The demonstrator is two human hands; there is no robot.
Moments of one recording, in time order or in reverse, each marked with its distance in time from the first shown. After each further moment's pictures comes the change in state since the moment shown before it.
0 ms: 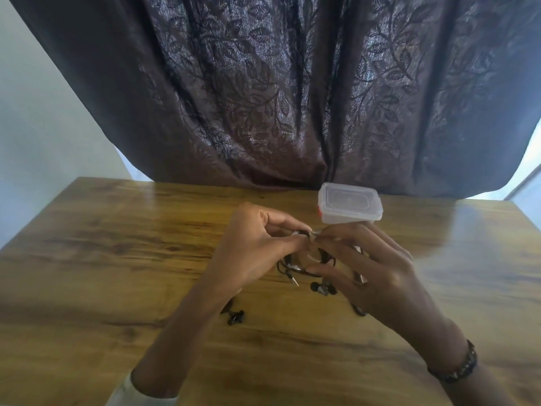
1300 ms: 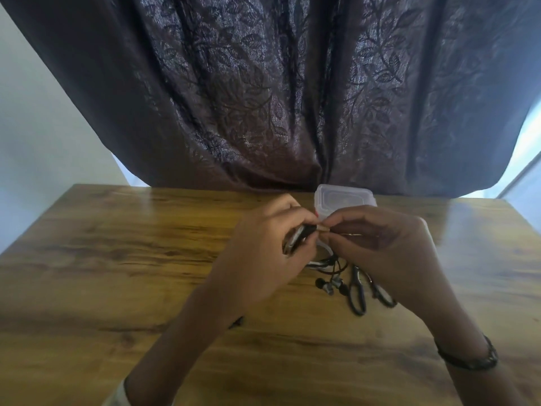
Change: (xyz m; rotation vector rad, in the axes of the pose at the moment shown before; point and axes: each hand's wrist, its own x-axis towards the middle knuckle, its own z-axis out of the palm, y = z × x) left_hand -0.007 0.008 0.008 0.562 0.089 0.607; right_hand 0.025 -0.011 -0.026 0.633 0.048 0.583
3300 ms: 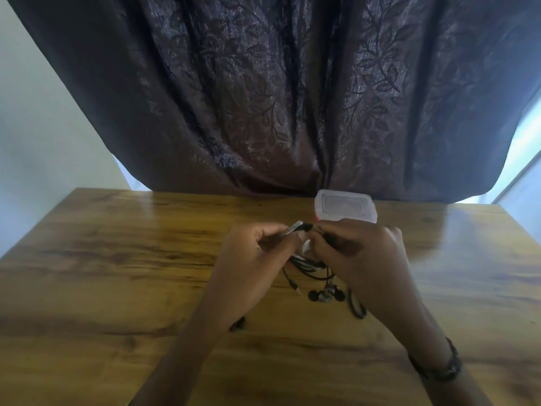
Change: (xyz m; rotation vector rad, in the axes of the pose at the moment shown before) left_hand -0.019 0.002 -0.008 -0.500 0.014 -0.459; right_hand -0.001 -0.007 0.026 -0.507 0.051 -0.181
